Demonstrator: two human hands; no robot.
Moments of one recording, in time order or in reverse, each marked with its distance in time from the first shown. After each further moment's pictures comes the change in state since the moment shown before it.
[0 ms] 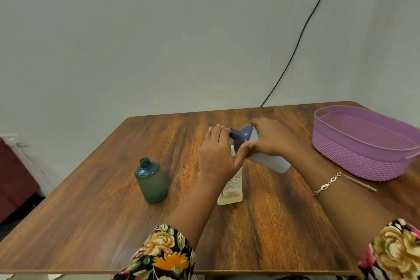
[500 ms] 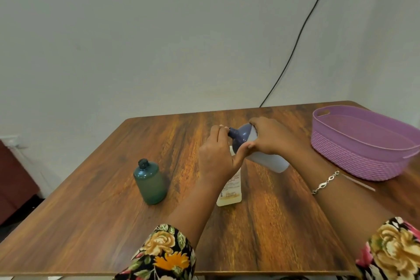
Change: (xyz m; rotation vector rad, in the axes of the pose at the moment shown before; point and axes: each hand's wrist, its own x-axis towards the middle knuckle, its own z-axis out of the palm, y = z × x) left_hand 0.003 0.002 -0.001 -0.020 0.053 0.003; right_hand 0.001 -0.001 -0.003 0.028 -0.003 -0.001
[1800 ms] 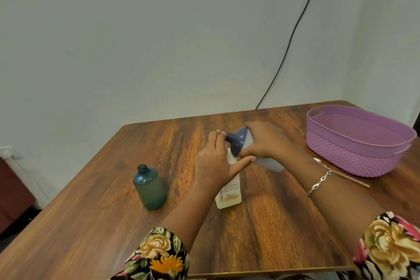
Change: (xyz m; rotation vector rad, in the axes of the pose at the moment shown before) left_hand -0.009 -0.009 0.000 0.031 -0.182 0.013; right_hand -0.009 -0.006 0.004 -0.079 0.007 0.041
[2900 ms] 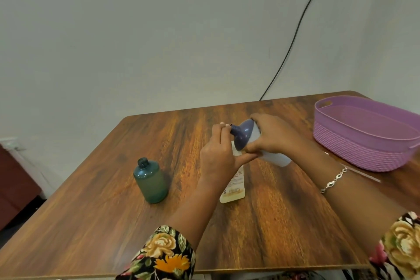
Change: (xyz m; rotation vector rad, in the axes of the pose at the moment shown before) left_hand 0.001 -0.001 0.013 0.065 0.085 0.013; right_hand 0.005 0.008 0.002 0.112 -0.012 -0.036
